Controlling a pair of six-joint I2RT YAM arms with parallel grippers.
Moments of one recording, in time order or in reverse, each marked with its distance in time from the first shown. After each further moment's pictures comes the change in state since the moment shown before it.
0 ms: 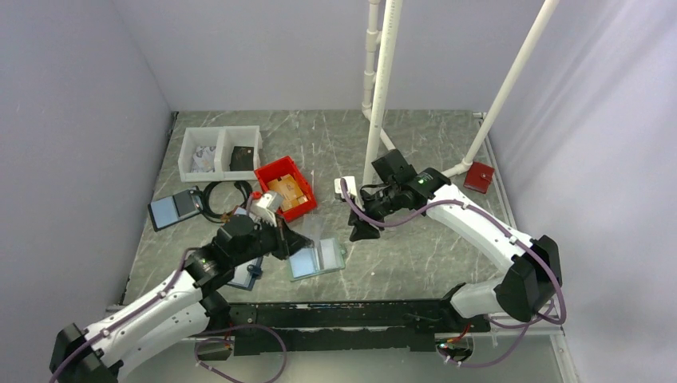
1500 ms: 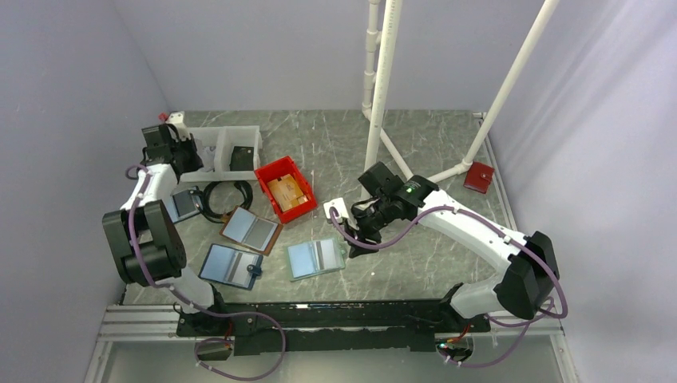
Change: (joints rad) left arm 1.046 0.886 0.749 -0.208 -0.003 0.655; right arm 0.114 0.006 -0.017 -0.068 0.034 -0.133
